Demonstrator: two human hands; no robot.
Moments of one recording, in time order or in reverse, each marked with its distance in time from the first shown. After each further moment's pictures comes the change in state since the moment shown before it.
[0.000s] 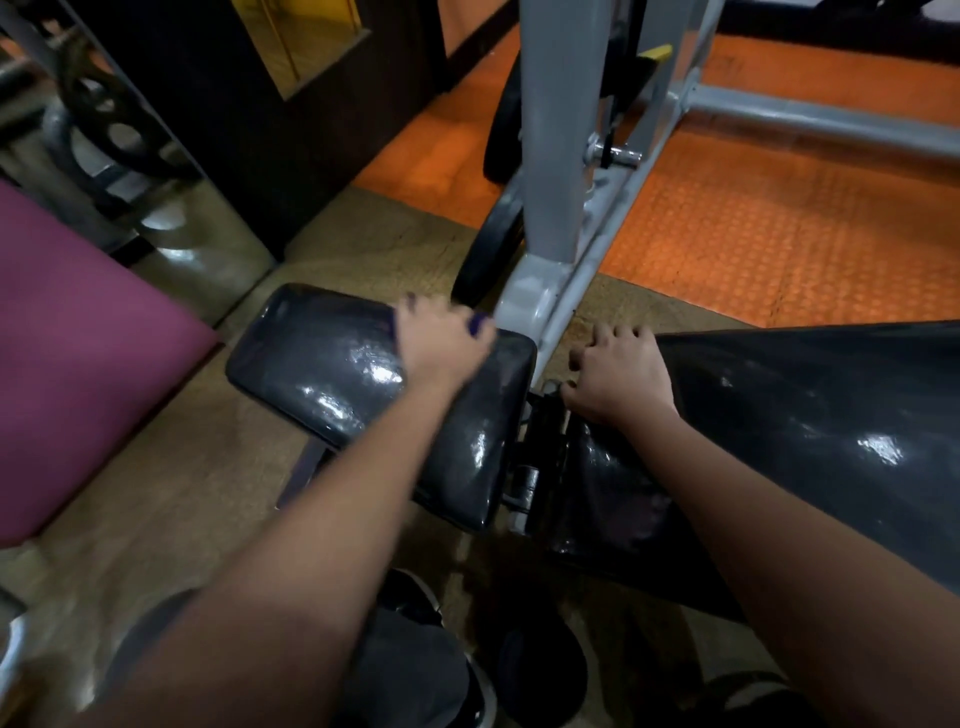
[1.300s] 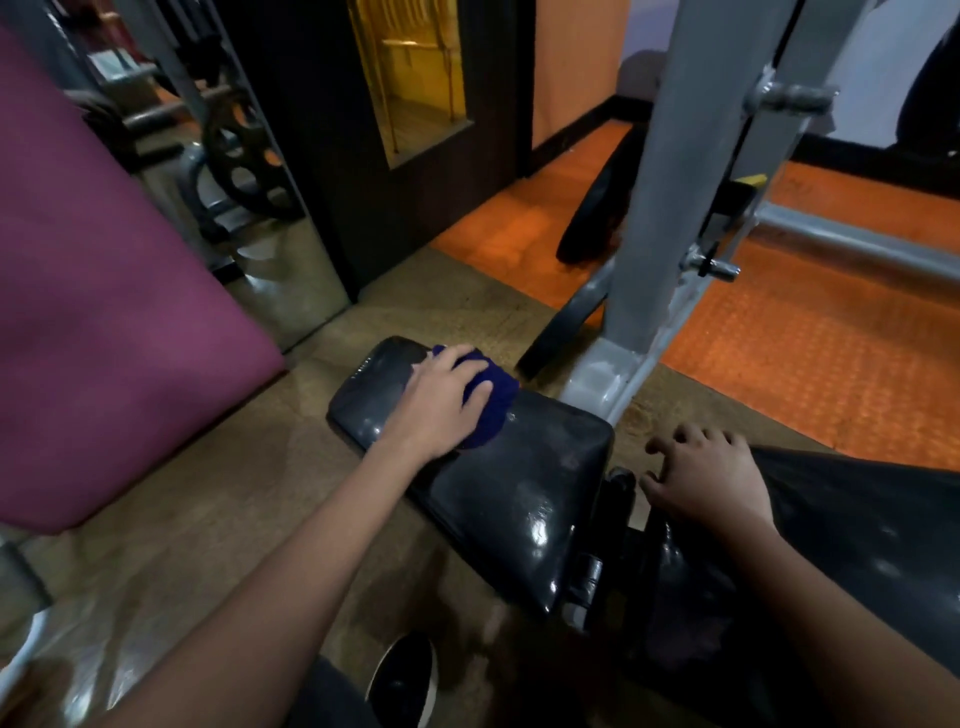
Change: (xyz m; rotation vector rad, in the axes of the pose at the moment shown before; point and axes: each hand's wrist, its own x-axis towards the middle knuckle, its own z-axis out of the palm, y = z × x) left_hand -0.036 -0.118 -0.030 -0.547 0.096 0.106; right_hand 0.004 -0.003 0.001 0.100 -0.009 0.023
